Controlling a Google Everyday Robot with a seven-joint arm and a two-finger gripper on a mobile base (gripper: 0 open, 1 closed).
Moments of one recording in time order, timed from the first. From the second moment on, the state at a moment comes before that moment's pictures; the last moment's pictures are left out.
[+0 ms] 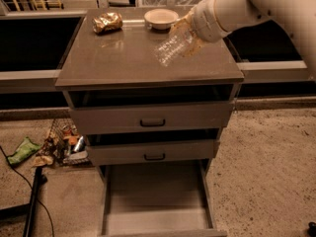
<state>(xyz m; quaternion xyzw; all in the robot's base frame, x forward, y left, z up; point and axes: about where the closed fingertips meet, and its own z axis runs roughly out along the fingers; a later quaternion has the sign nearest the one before) 0.677 -0.059 0.949 -0.85 0.27 -0.17 0.42</state>
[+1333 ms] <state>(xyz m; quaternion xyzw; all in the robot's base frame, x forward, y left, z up) 0.769 -0.031 0.910 -0.87 0.29 -0.14 0.38</state>
